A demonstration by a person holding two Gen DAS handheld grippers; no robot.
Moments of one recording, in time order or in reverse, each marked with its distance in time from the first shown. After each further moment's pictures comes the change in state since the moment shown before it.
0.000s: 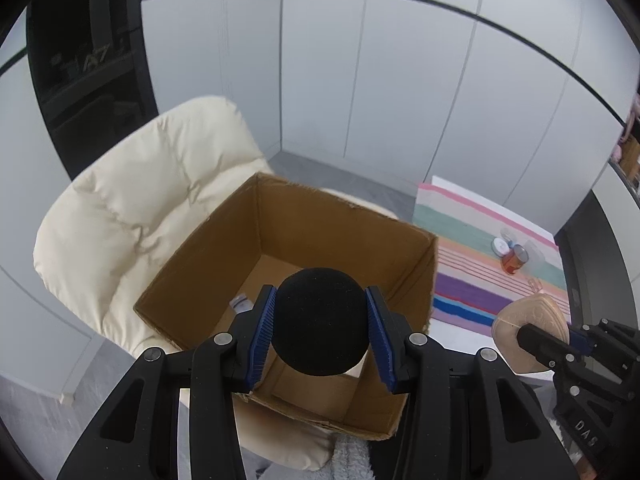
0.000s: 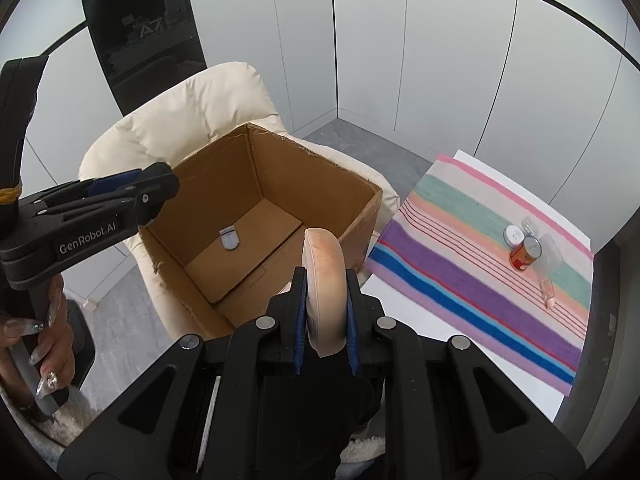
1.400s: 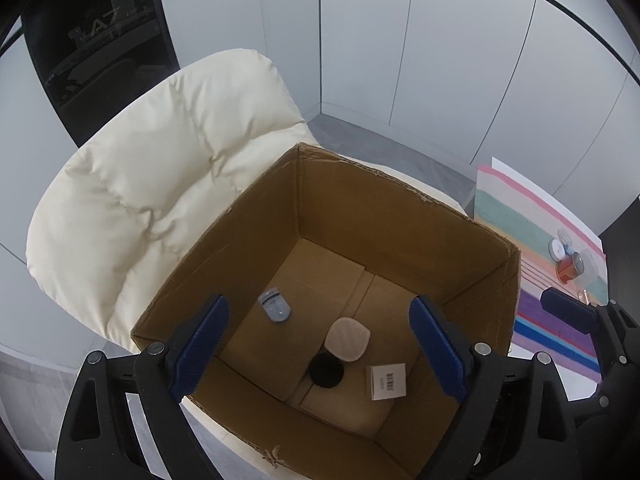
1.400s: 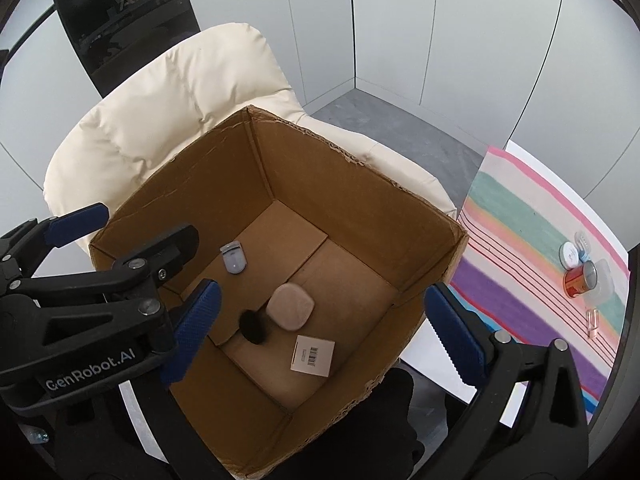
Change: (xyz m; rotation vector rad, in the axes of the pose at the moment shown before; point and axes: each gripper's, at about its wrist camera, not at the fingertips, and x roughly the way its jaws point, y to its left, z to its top) left arm 0.085 0.022 0.037 -0.050 0.136 0.127; right arm 0.135 0.038 0.072 0.005 0.129 0.048
